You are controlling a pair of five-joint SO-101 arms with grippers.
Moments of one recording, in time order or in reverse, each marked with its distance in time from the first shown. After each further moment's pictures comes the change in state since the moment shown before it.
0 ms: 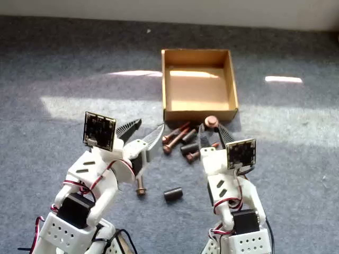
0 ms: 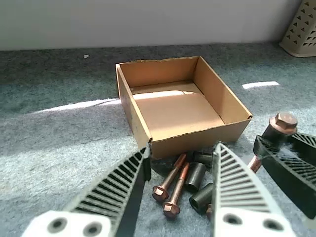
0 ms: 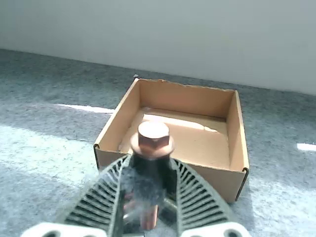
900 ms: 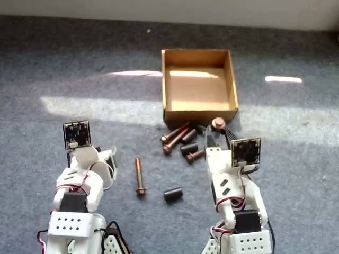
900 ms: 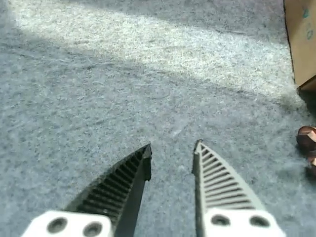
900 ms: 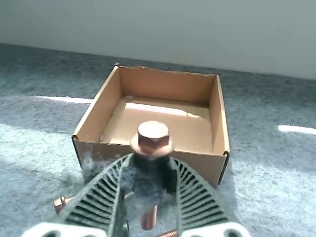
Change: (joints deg) left arm -25.0 0.0 22.2 0.0 0.1; right arm 3.8 0.0 0.0 2.6 0.0
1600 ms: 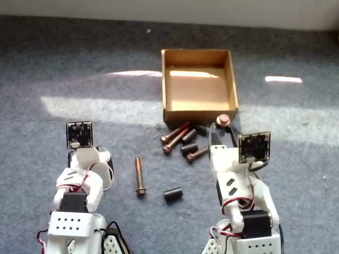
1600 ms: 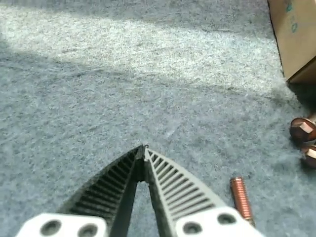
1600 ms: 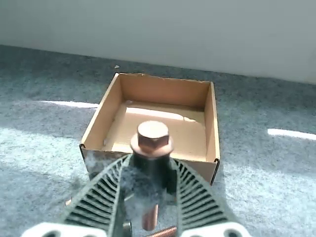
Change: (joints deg) left arm 0.0 0.0 0.1 0.0 -4.9; right arm 0.0 9.1 -19.1 11.6 0.0
